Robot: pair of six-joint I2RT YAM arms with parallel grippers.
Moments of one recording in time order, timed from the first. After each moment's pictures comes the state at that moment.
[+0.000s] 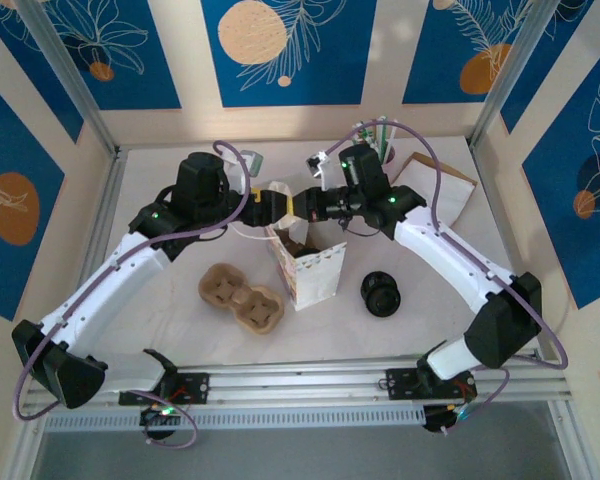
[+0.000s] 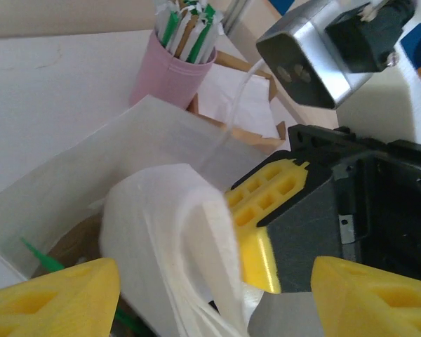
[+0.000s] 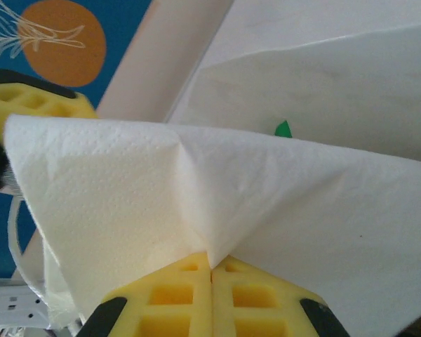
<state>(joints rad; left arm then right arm) -0.60 1.28 1.34 -0.56 0.30 -0.37 0.59 1.48 1.36 -0.49 -0.55 0.49</state>
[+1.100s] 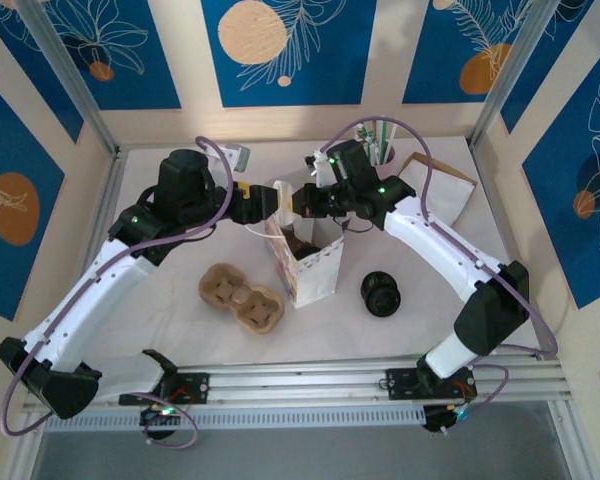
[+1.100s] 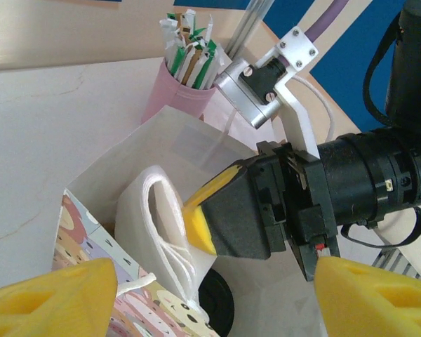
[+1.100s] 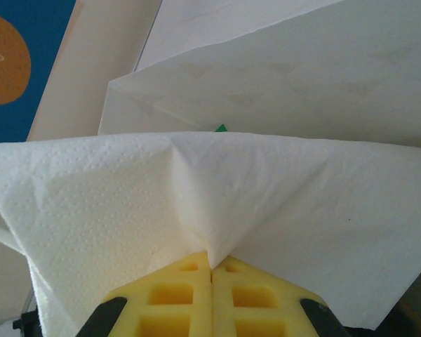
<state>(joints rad) -0.60 1.22 1.41 -0.63 0.26 -0.36 0.60 1.56 1.47 -0.62 -0.40 0.52</state>
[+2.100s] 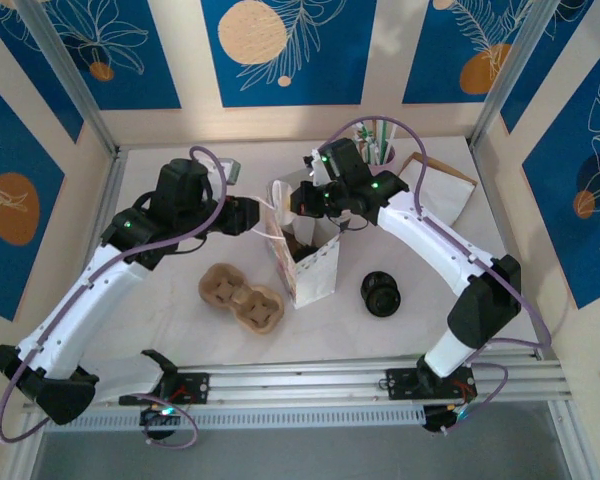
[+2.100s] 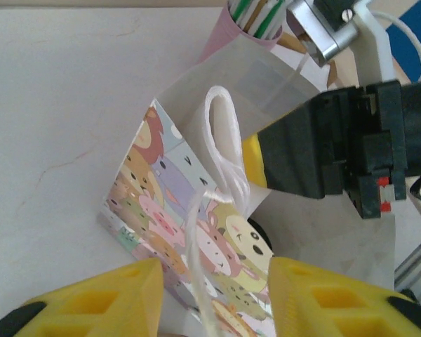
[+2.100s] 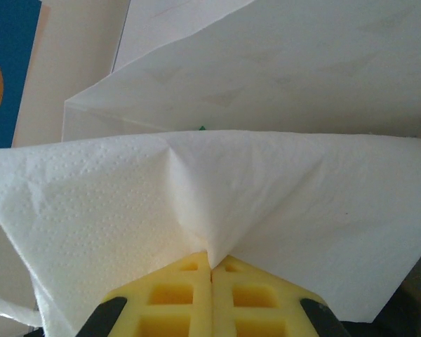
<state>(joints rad) -0.59 1.19 1.41 -0.83 0.16 -0.39 0.62 1.61 1.54 -0.71 -0.34 0.60</state>
